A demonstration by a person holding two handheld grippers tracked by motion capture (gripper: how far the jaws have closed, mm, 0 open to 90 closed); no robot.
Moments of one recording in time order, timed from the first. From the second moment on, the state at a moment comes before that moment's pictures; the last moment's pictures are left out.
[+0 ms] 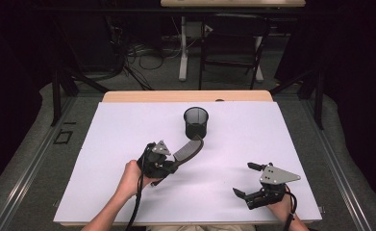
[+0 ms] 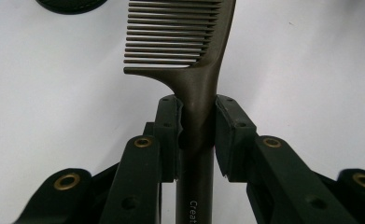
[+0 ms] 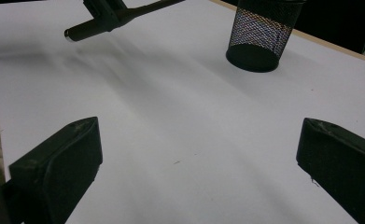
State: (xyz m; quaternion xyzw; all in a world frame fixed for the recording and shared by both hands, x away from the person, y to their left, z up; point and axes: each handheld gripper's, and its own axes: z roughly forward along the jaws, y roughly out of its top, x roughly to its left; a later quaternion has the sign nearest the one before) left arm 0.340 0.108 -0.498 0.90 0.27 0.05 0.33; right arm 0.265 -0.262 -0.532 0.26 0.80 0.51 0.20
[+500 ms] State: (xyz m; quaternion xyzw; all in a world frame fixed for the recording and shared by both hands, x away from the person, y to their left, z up) left arm 0.341 0.117 -0.499 0.89 0.29 0.08 0.35; right arm 0.265 -0.262 -0.532 0.26 0.80 0.51 0.20
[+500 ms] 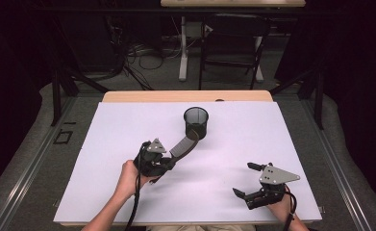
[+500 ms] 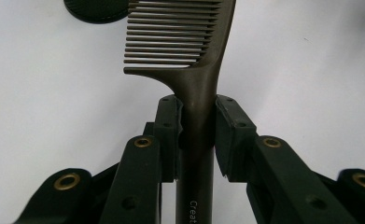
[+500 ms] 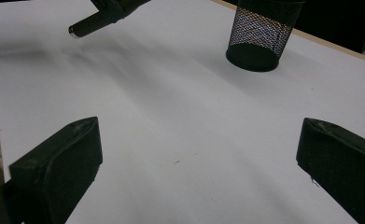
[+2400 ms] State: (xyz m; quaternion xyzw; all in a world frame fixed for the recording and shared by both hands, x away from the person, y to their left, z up) left arm 0.355 0.140 -0.498 0.82 0.34 0.18 0.43; right arm 0.268 -0.261 -0.534 0.26 0.80 0.50 0.20
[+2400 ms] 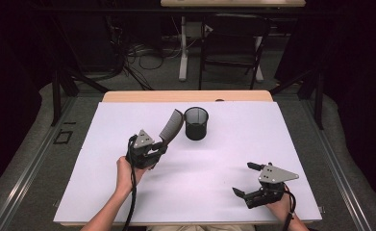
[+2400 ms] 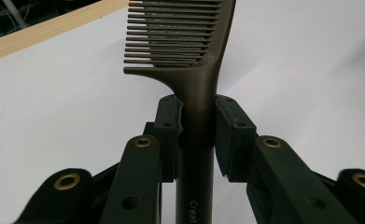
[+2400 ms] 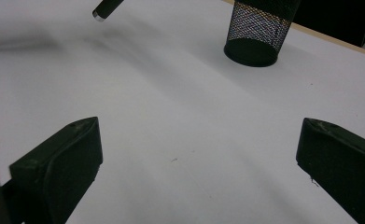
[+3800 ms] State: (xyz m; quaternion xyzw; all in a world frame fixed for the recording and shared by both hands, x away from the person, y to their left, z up) left arm 0.373 0.122 -0.486 0.79 0.34 0.21 0.47; right arm 0.270 -0.261 -0.535 0.27 0.80 0.50 0.20
